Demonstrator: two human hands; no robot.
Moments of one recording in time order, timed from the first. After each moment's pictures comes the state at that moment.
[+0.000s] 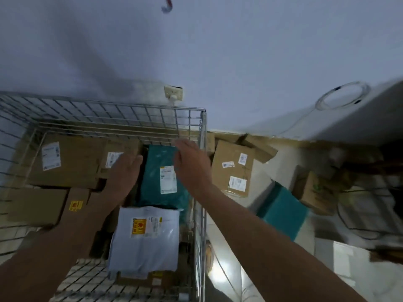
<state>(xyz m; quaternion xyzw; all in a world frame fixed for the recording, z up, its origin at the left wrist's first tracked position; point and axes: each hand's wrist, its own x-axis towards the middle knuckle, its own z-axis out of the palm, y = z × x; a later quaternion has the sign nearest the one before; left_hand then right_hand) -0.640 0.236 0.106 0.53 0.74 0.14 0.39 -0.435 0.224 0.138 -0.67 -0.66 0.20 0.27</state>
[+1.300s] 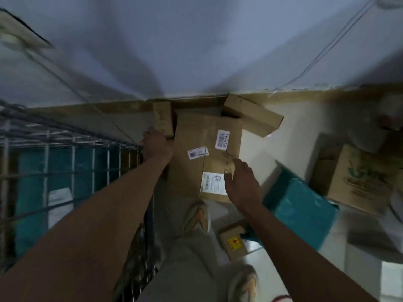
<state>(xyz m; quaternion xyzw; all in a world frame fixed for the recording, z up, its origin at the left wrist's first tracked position) -0.293 0.396 -0.302 0.55 0.78 -0.04 0.30 -0.093 0.229 -0.267 -0.81 -0.44 0.38 0.04</state>
